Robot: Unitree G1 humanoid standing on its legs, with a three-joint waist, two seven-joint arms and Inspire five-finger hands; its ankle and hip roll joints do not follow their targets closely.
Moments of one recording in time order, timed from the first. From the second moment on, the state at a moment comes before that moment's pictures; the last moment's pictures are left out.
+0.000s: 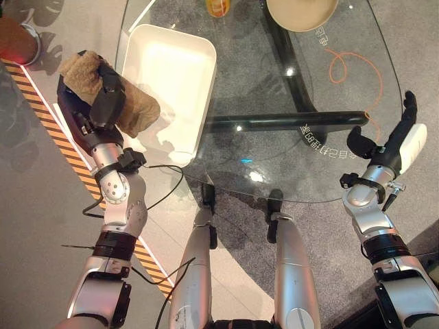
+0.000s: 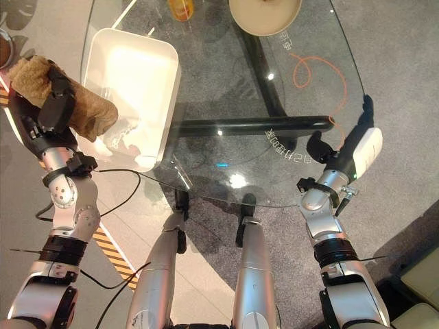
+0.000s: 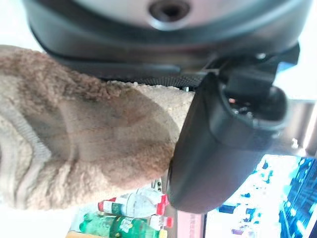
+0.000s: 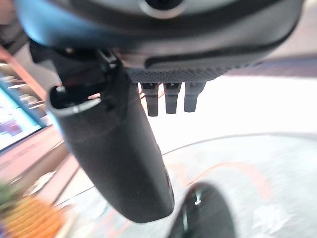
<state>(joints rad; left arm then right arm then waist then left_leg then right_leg) -0.58 0.46 -0.06 0.35 -0.65 -0.56 0.45 -0.55 -0.56 0.13 0.66 0.05 -0.13 -0.89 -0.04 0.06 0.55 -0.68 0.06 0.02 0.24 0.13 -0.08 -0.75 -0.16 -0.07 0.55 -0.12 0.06</state>
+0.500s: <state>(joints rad) -0.78 0.55 -0.15 0.59 -0.58 -0.48 0.54 -0.62 -0.57 0.12 1.02 0.24 -0.19 -0.91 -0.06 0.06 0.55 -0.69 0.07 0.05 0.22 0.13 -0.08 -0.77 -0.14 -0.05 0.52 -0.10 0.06</state>
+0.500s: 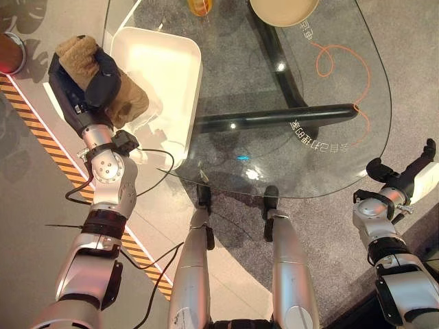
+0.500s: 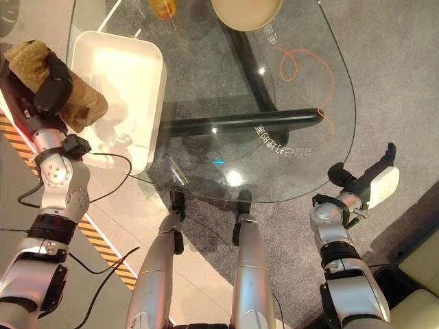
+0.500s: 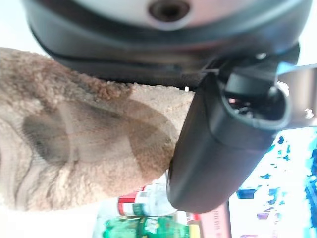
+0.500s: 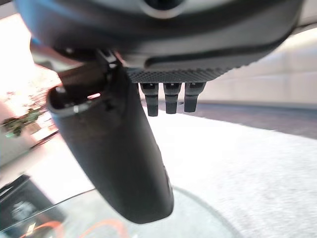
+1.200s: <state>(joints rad) -0.93 0.64 -0.36 0.82 -0.46 -0.28 0.52 -0.63 -0.57 0.14 1.24 0.26 -0.14 -0.73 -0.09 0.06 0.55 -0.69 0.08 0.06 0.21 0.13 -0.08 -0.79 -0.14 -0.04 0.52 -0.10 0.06</state>
